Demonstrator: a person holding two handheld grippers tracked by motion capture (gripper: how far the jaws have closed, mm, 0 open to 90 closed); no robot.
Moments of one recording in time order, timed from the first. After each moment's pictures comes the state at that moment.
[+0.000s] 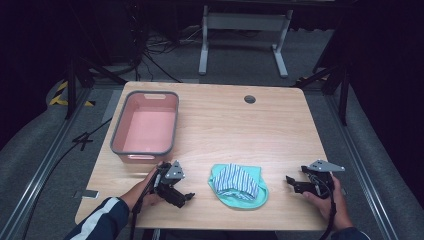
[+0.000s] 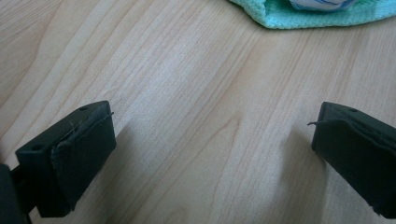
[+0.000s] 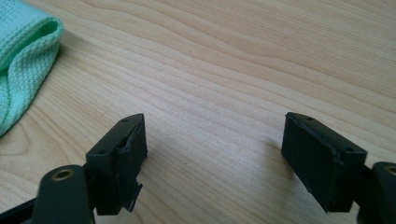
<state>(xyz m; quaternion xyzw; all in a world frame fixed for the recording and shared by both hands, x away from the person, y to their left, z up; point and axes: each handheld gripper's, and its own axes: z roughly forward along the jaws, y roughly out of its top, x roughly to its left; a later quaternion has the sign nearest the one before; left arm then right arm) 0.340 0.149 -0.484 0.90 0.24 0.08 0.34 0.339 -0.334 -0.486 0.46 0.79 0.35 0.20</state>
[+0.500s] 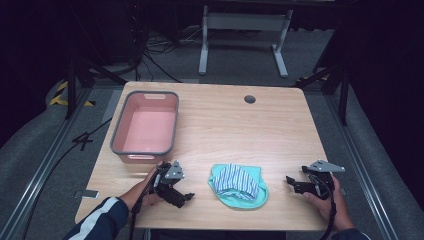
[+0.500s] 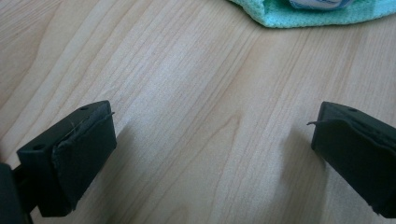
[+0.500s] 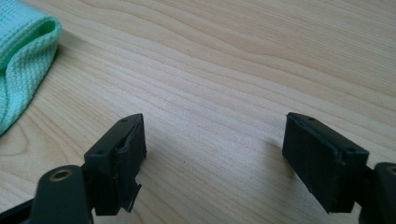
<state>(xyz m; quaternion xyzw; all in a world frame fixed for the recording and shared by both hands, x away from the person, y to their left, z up) 0.341 0.150 -0.484 0.90 0.24 0.08 0.34 0.338 -0.334 -0.486 0.46 0.79 0.35 0.20</state>
